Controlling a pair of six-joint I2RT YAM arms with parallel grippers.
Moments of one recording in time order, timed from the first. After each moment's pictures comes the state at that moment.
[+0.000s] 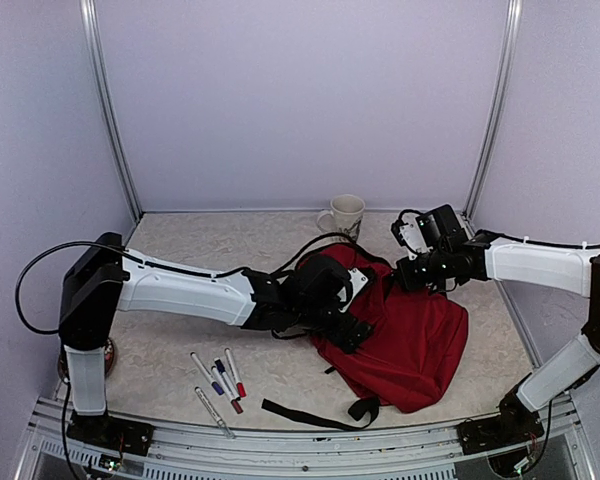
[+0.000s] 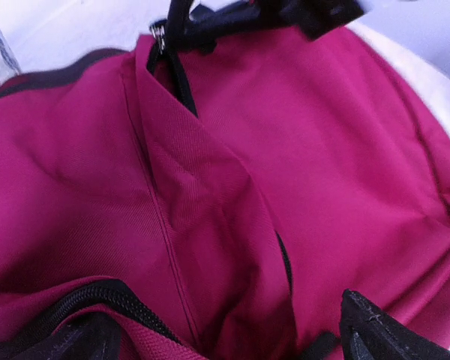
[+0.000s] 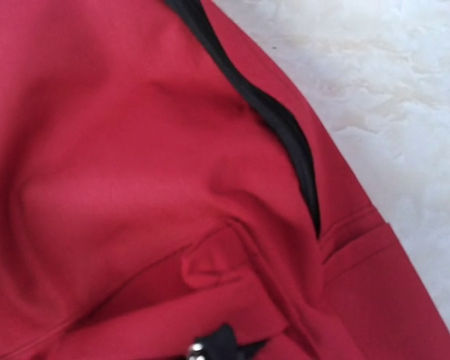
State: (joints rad) left arm -1.15 2.01 1.43 -0.12 -0.11 -0.11; right arm 0.52 1.47 0.96 -0.30 0.02 0.12
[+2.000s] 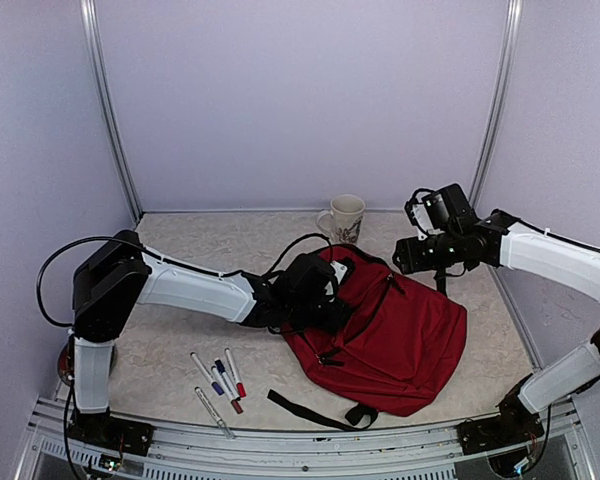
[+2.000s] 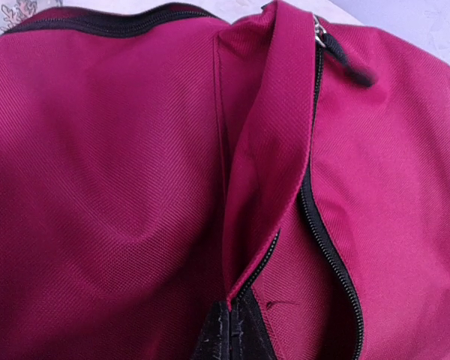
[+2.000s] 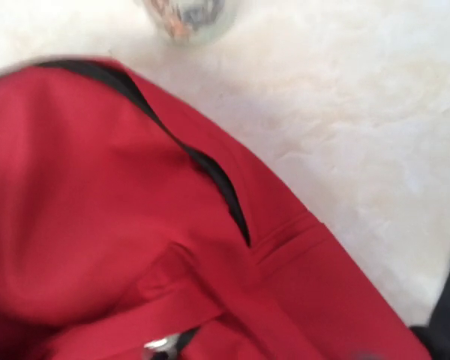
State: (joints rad) left arm -1.05 2.08 1.36 0.06 -0.08 -0.28; right arm 0.55 1.40 1.08 -0.47 0.12 0.25
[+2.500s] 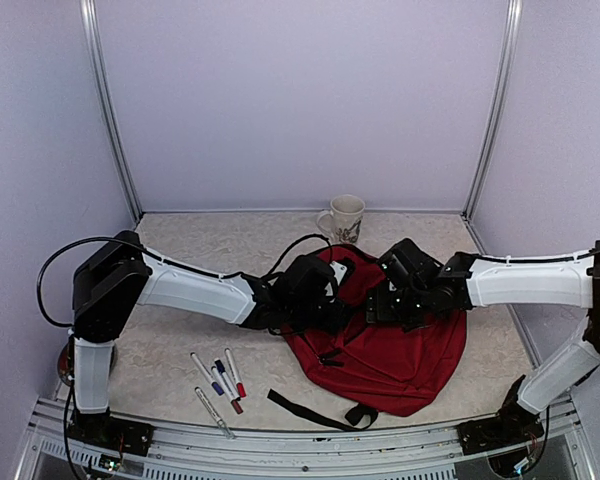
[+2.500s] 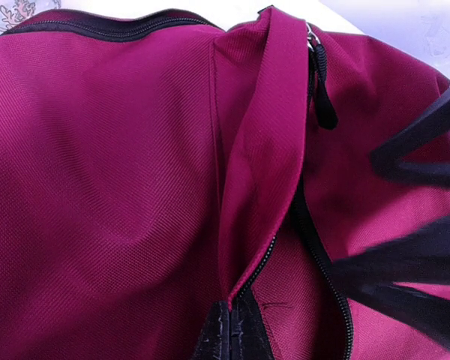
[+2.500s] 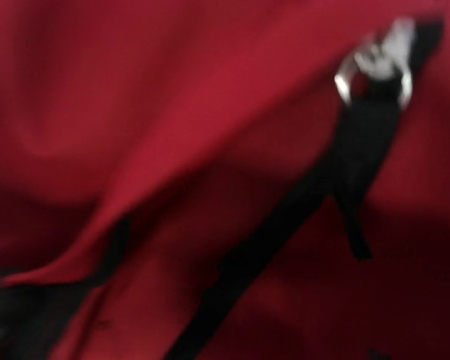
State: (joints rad) left arm -1.05 2.08 1.35 0.10 -0.08 -0.31; right arm 0.83 1.48 0.92 -0.42 0.25 0.74
